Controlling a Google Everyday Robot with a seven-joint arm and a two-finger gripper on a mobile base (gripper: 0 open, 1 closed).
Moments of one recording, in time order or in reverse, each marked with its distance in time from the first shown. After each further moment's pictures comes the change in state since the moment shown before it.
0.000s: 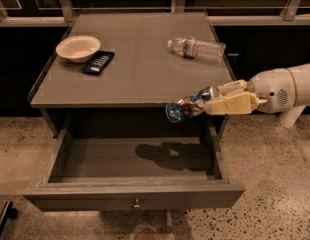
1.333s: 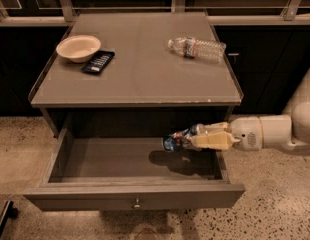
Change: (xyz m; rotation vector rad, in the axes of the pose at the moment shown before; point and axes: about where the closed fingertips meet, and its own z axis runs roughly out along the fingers) arm 0.117 -0.049 0.052 0.045 -0.049 0.205
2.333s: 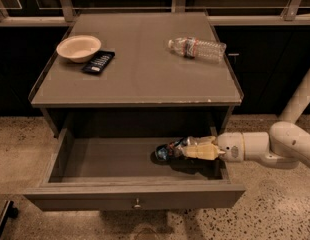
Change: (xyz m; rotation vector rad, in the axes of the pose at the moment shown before) arm 0.055 -0.052 0.040 -0.018 -0.042 0.073
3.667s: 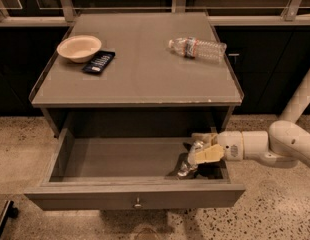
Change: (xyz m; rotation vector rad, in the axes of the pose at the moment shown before) arm 0.000 0.000 0.000 0.000 0.000 0.000
